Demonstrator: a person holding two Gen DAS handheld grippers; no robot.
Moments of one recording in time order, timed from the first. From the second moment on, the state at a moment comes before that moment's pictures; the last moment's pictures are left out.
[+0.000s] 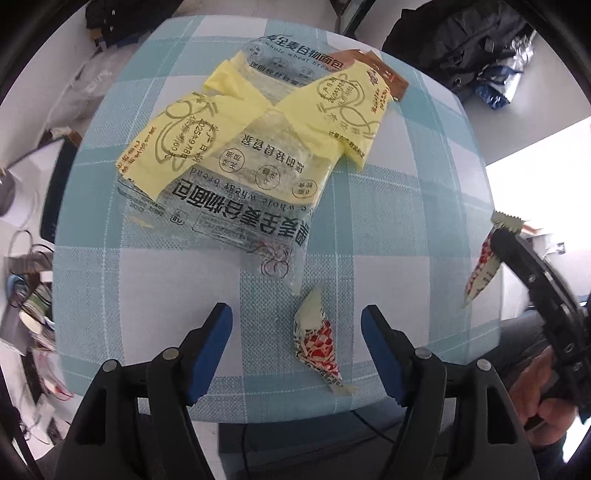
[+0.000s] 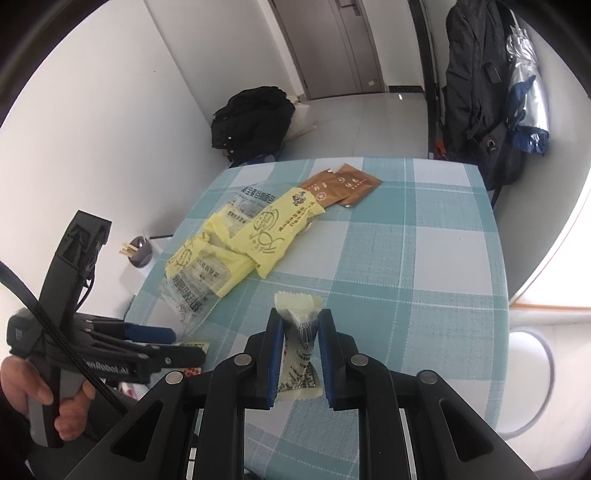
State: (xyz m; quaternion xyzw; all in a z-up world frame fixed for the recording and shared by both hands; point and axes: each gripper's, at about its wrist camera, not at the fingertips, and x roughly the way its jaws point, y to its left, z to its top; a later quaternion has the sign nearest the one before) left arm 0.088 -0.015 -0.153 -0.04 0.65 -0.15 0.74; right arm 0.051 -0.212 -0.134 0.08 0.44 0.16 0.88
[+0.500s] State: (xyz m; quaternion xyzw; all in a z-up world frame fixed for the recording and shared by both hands) left arm 0.068 -0.067 -0.157 0.06 0.61 -0.11 0.78; right arm 0.041 -0.222 -0.127 0.08 0.43 0.15 0.89
